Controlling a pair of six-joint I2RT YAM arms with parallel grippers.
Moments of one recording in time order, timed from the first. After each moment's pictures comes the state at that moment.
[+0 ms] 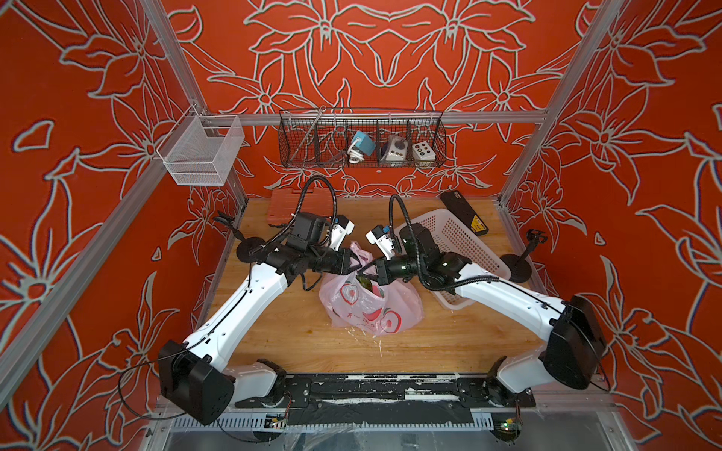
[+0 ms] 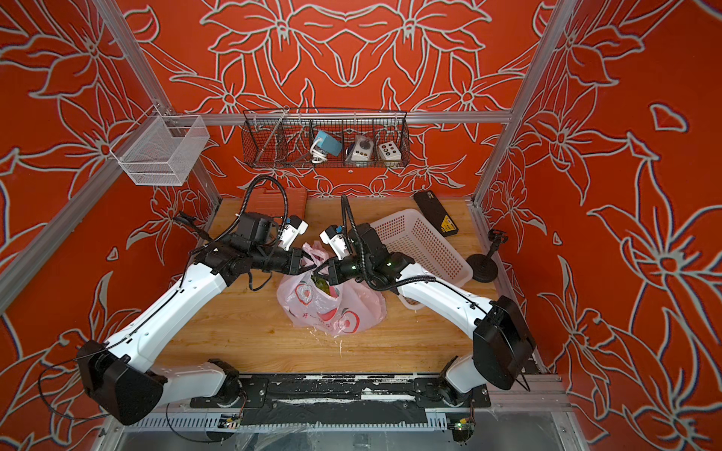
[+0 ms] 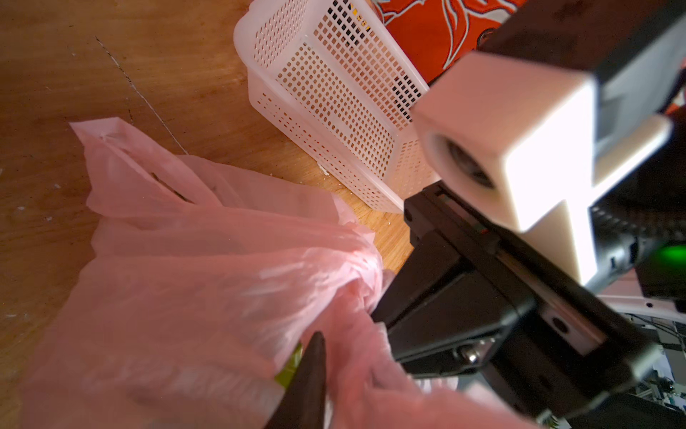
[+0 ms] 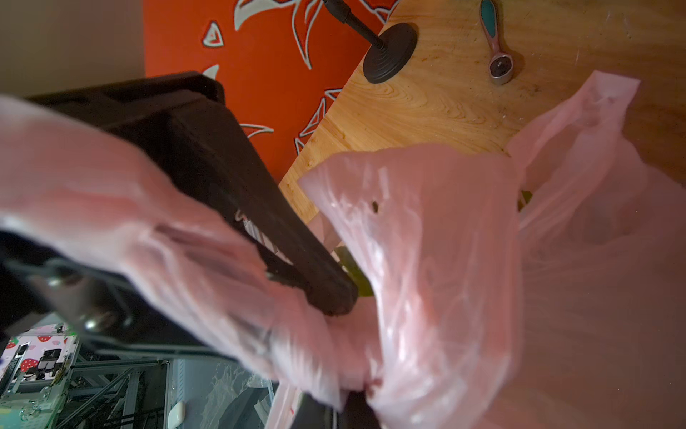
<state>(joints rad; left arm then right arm) -0.39 1.26 1.21 -0.73 0.62 -0.31 0.79 1.48 1.15 -0.22 -0.60 0.48</state>
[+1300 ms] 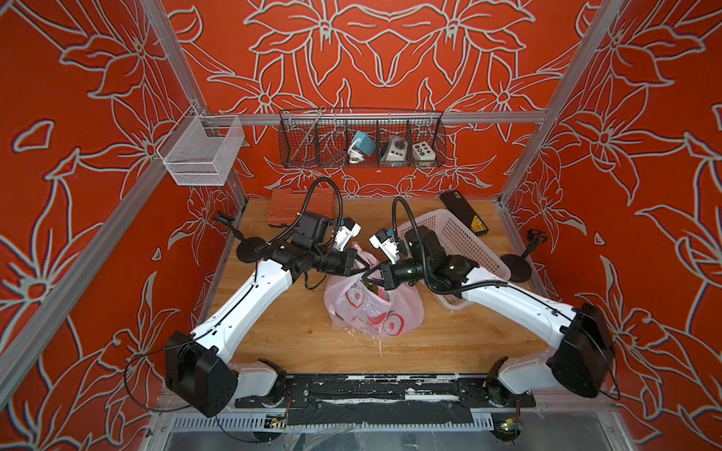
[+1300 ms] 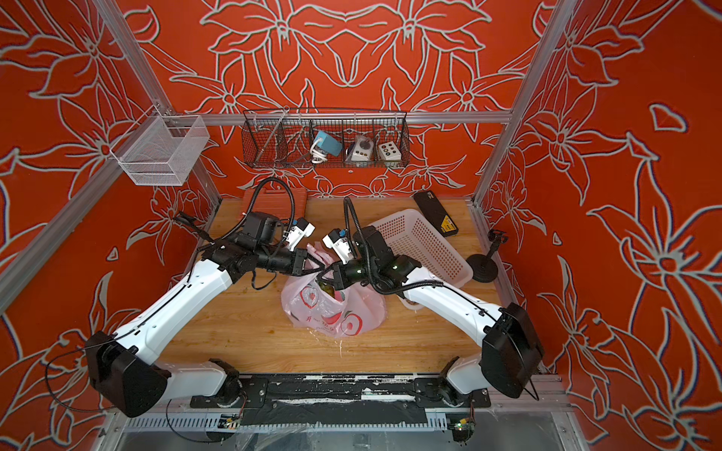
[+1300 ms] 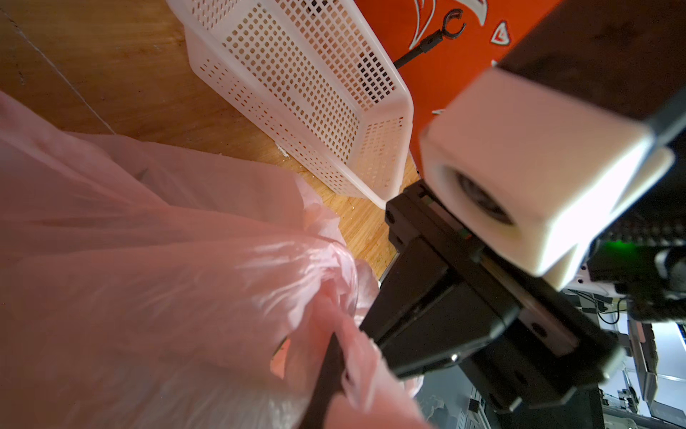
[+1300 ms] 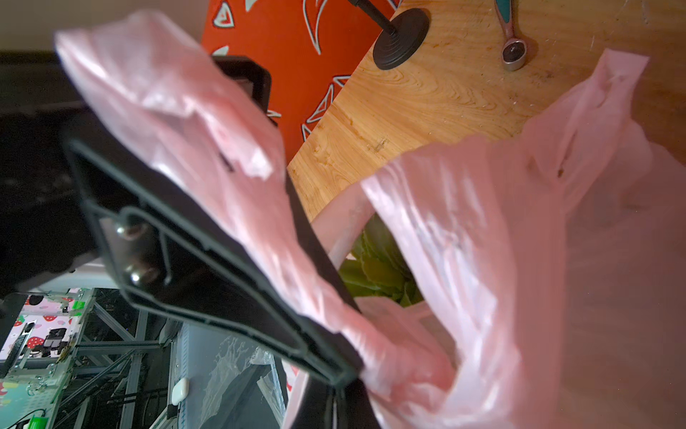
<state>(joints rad) -0.40 1.31 1.22 -0.71 0.76 -0.36 0.78 1.42 1.12 -0.28 -0.66 0.43</state>
